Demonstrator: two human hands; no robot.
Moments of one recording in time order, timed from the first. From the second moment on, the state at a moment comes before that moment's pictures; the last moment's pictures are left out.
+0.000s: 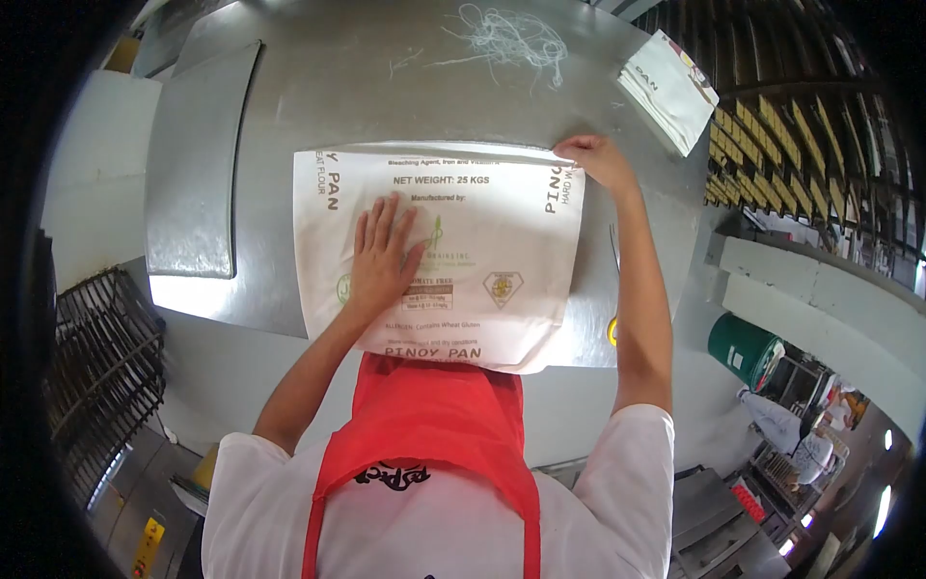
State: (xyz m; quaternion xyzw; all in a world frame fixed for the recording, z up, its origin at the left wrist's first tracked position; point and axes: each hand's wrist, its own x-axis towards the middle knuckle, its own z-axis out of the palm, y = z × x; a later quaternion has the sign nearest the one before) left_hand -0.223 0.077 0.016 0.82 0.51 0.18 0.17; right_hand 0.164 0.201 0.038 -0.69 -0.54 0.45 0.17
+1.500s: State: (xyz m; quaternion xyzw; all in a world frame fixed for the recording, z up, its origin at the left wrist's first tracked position) left_hand -0.050 0.227 0.038 0.83 0.46 0.14 0.27; right_hand 0.141 0.041 0.073 -0.71 -0.51 0.25 0.42
